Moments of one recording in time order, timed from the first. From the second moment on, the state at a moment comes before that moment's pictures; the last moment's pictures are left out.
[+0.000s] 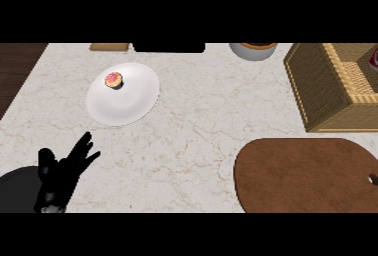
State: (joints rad) left arm 0.09 0.23 -0.01 -1.47 0.09 0.01 0.25; right arm -0.83 -0.49 -0.50 -1.22 0.48 0.17 0.39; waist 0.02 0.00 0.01
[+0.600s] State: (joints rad) left arm 0.09 0.22 -0.01 -1.48 0.08 0.01 0.26; right arm -0.82 -0.55 -0.55 -0.88 0.48 0.03 0.15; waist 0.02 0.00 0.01
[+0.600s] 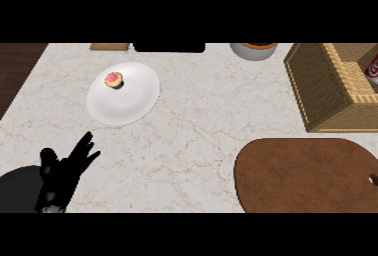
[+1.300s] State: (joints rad) left arm 0.10 0.21 0.00 -1.49 0.07 0.01 0.27; right arm -0.85 -0.71 -0.51 -0.61 0.57 -0.03 -0.08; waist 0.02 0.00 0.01
